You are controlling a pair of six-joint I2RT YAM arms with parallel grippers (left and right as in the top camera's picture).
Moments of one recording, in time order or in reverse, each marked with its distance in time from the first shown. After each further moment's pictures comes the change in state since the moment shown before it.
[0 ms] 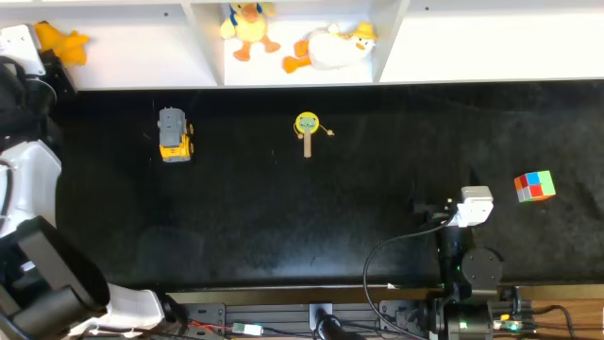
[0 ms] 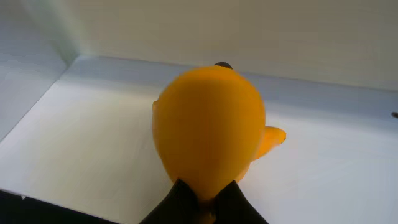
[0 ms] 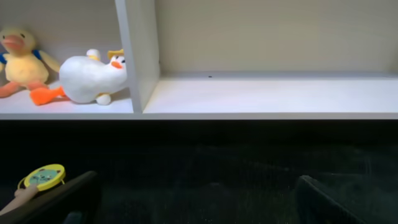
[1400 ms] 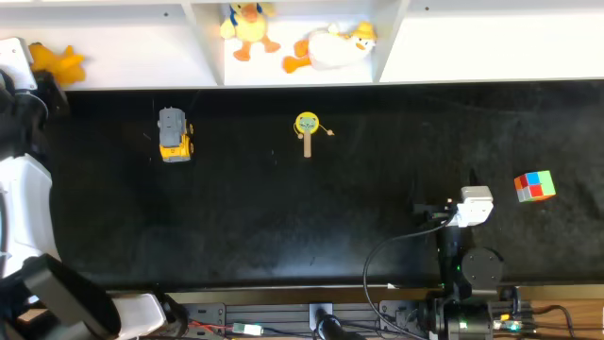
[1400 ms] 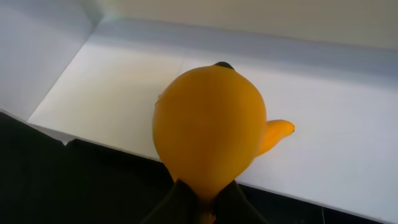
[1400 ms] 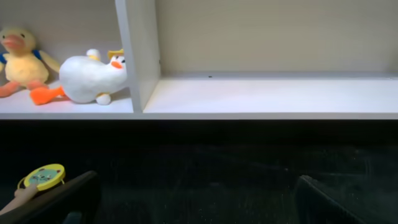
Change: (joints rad) left arm 0.033 -0.137 0.008 -0.274 -0.056 0.045; right arm 0.000 0.000 0.000 0.000 0.000 0.000
